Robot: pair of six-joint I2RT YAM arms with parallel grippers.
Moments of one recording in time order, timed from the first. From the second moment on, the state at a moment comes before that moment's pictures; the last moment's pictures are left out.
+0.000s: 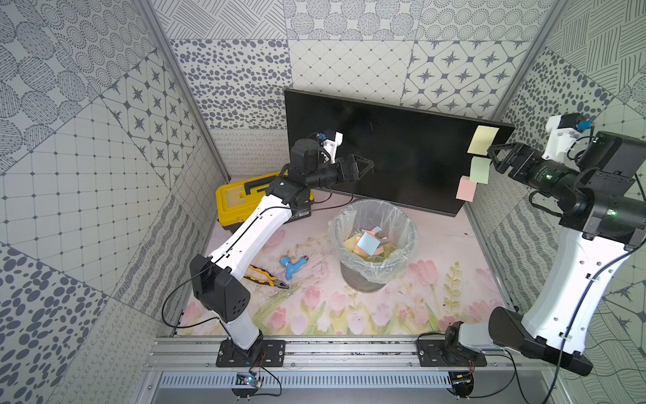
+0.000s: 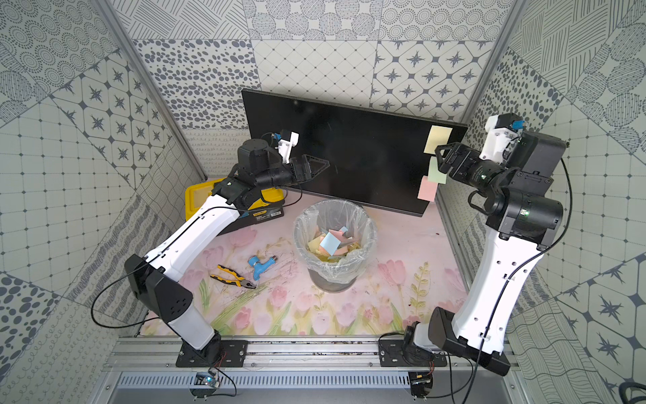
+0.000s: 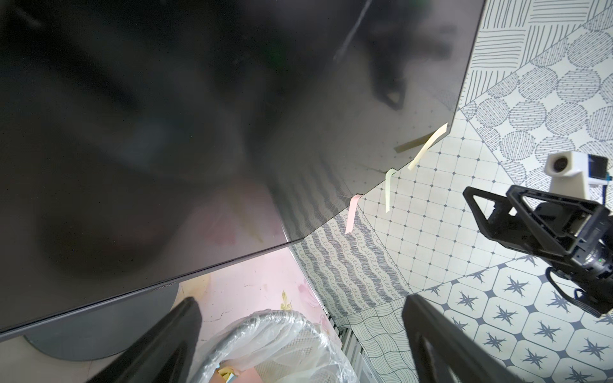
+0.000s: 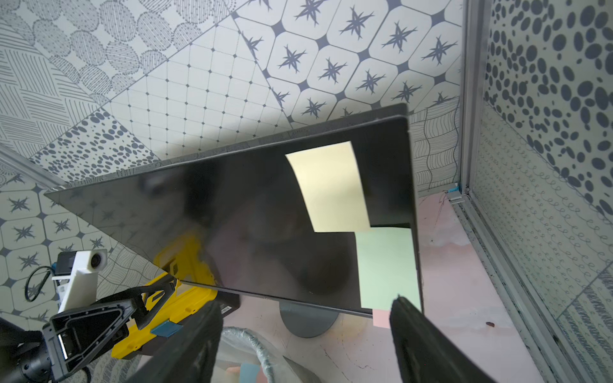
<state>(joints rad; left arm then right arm) -0.49 1.72 1.81 -0.27 0.55 -0.67 -0.44 1.37 2.16 -1.12 -0.61 0.29</state>
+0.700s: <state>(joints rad) -0.50 1.87 1.97 -0.30 0.55 -0.64 -0.57 1.36 1.73 -0.50 -0.95 0.71</state>
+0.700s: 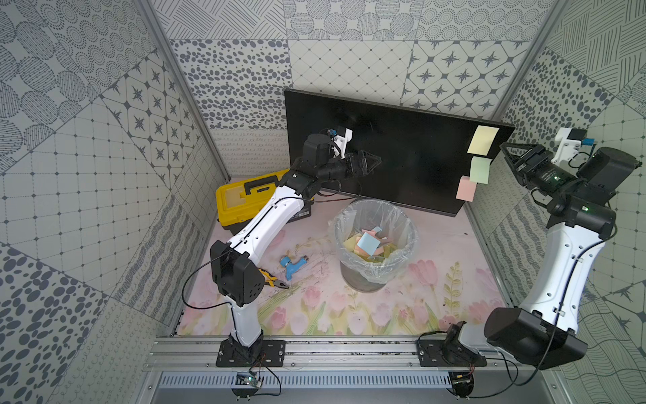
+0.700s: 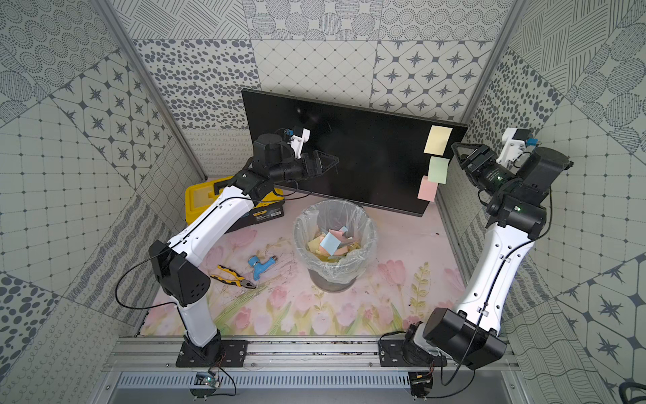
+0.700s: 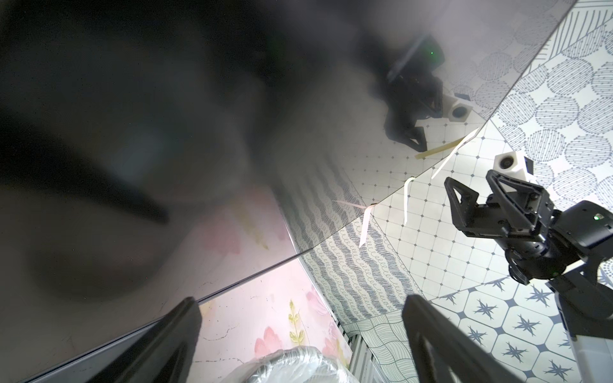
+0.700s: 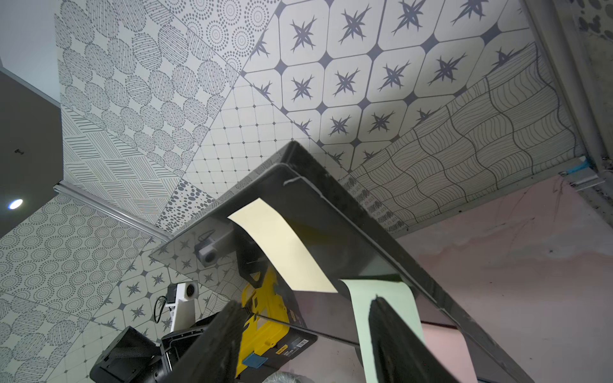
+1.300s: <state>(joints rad) -0.50 1.87 1.97 -0.31 0.55 -0.64 -0.45 1.44 1.74 -0.49 -0.94 0.72</state>
